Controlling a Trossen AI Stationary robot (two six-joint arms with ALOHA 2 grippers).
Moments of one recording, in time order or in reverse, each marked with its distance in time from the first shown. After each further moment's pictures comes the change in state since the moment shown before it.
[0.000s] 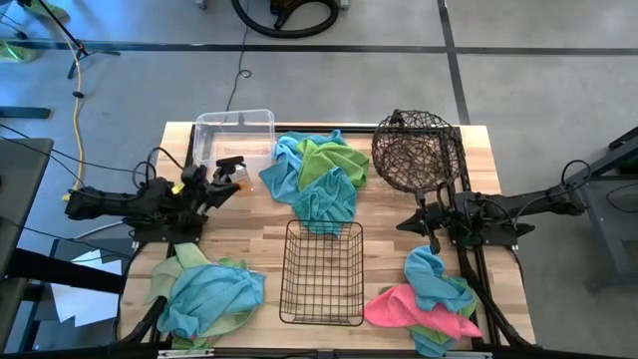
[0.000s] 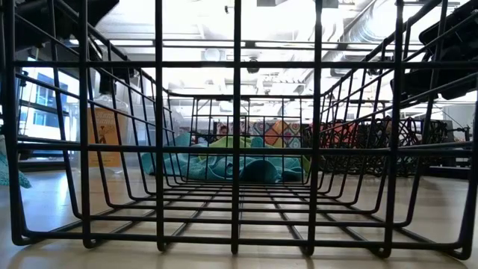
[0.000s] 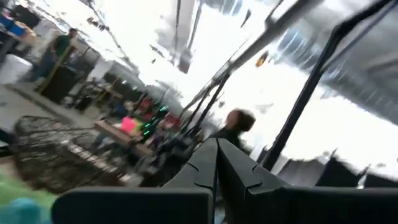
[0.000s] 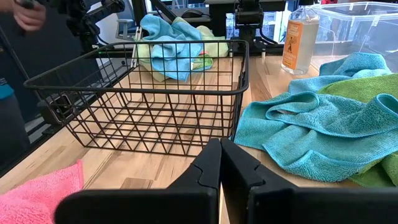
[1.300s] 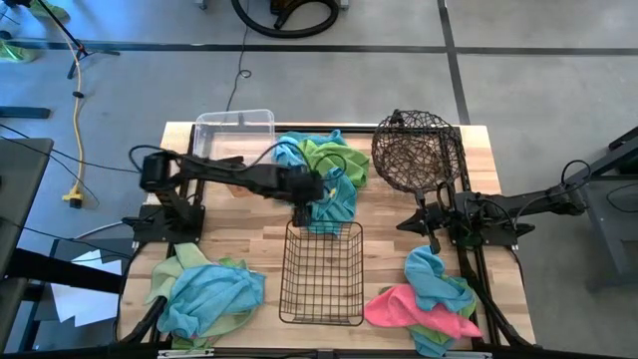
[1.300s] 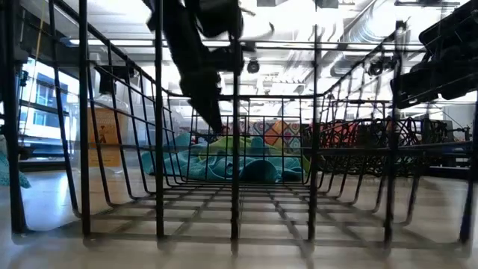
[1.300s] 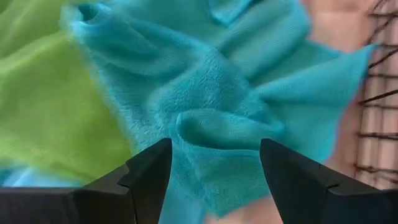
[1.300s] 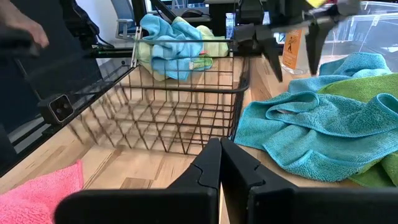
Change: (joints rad) left arm 0.128 1.633 1.225 -1.168 -0.066 0.647; right arm 0.000 0.000 0.000 -0.002 0.001 0.000
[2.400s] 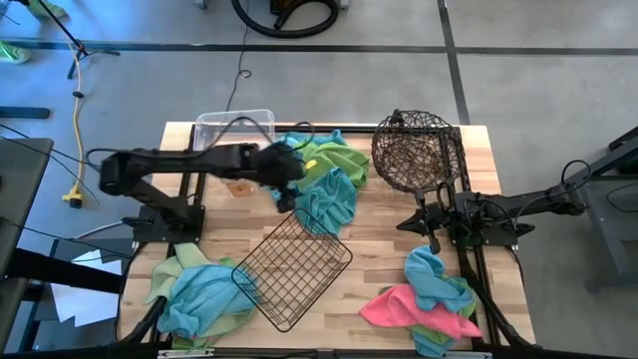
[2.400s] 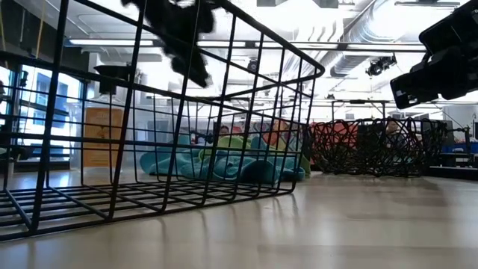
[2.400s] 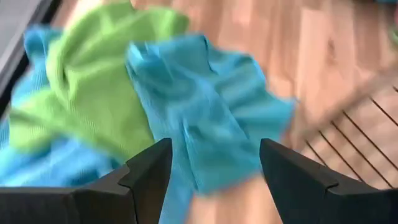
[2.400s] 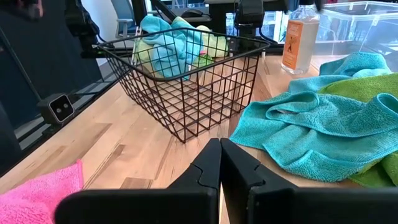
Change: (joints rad) left arm 0.070 -0.386 -0.099 -0.092 0.180 -0.124; right arm 0.000 0.000 0.000 0.000 0.000 0.000
